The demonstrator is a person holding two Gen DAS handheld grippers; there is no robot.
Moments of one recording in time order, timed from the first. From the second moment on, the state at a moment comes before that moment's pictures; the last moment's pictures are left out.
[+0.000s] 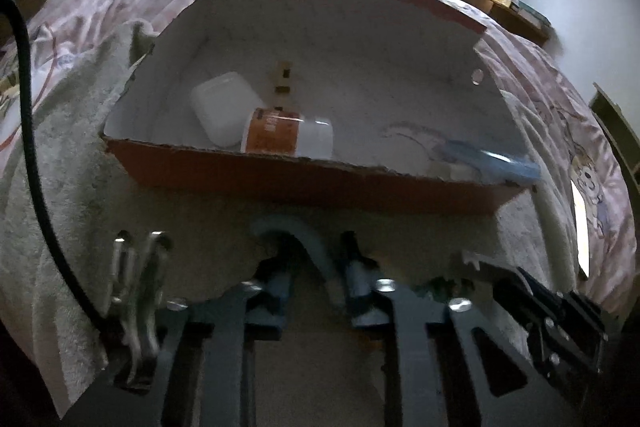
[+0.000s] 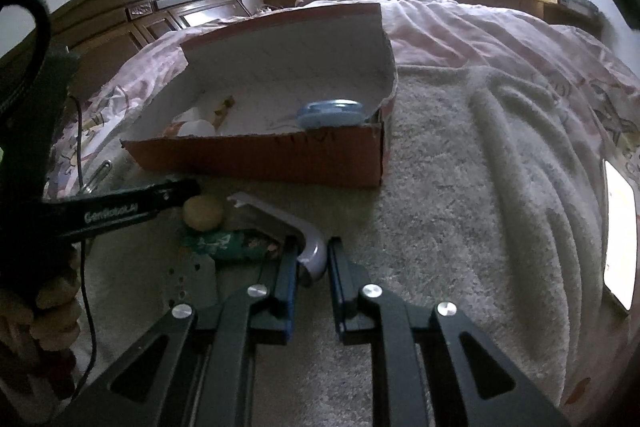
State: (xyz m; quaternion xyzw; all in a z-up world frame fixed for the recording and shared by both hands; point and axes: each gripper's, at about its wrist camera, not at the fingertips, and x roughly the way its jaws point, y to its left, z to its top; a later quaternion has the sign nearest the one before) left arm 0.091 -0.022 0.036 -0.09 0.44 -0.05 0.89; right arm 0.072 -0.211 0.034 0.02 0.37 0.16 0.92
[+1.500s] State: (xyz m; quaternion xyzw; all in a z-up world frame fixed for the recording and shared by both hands) left arm 0.139 -0.002 0.088 -0.04 0.37 -0.05 0.93; right arm 0.152 -0.195 0.084 0.03 0.33 0.15 0.93
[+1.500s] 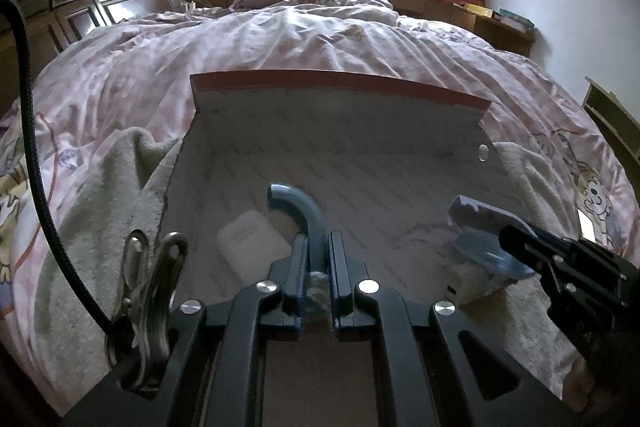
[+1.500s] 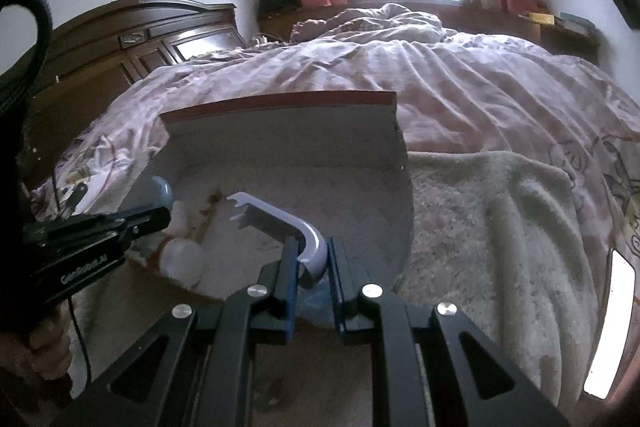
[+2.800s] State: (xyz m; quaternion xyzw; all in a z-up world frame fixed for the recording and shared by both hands) left arm 0.106 -0.003 0.093 -0.02 0.38 -0.03 0.92; right arm 0.120 -0.198 0.090 0.03 0.31 0.14 0.94
